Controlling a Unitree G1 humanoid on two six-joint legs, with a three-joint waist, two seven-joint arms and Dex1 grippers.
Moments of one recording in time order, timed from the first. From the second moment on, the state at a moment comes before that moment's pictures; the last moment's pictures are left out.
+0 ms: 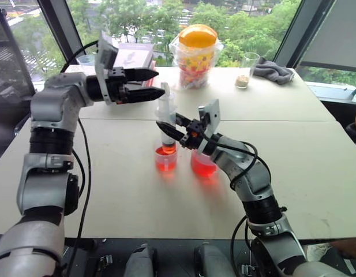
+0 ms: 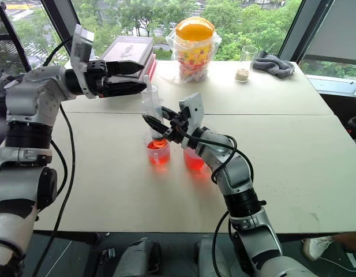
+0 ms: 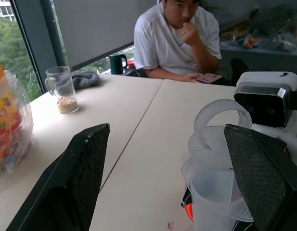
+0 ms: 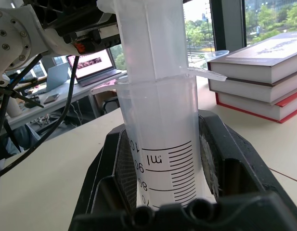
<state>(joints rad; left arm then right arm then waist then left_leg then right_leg) -1.13 0.58 0.02 0.48 -0.45 0.47 -1.31 -0.60 -0.15 0.15 -0.10 0.39 0.41 0.58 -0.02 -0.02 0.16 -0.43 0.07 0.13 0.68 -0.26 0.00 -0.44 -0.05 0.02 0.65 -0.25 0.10</state>
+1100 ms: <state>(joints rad) -1.12 0.55 0.02 0.42 -0.43 0.45 -1.37 -0.70 -0.14 0.11 -0.15 0.46 0.59 0.53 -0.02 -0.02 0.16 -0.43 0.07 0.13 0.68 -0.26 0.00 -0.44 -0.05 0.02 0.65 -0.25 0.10</state>
